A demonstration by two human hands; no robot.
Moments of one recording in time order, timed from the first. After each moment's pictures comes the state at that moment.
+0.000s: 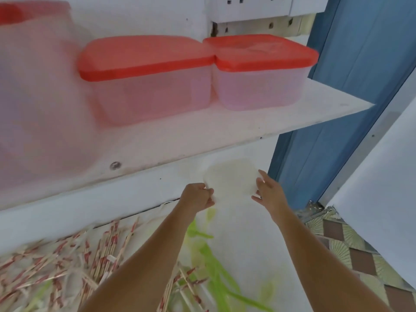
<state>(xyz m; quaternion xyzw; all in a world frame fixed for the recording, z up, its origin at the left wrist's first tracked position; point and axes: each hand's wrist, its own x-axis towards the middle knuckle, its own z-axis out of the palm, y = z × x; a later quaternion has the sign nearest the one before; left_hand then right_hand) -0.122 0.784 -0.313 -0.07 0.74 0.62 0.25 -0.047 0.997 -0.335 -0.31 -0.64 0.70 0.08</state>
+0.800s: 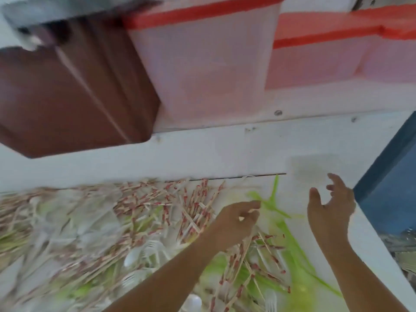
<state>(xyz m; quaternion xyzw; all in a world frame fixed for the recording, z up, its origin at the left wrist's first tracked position) 0.029 0.611 -0.288 0.07 0.85 0.49 0.20 0.022 0.850 -0.317 -0.24 -0.83 0.44 0.26</state>
